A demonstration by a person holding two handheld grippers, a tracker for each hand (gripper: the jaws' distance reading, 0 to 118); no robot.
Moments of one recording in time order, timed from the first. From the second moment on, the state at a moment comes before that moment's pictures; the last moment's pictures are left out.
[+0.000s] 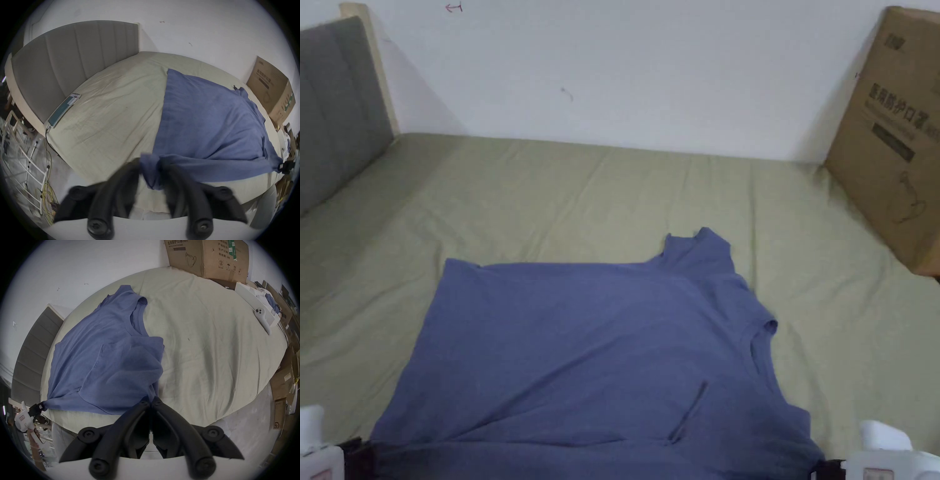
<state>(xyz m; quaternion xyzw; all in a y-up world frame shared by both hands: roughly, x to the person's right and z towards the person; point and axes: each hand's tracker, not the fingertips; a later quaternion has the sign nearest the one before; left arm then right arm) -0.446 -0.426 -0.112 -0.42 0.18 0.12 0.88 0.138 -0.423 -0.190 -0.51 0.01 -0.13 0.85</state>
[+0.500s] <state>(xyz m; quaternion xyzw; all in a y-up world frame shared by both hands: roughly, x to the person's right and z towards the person) -0.450 -0.386 -0.037 -0.38 0.18 0.17 0.89 0.126 -0.374 -0.161 -0.46 0.04 -0.09 0.88</state>
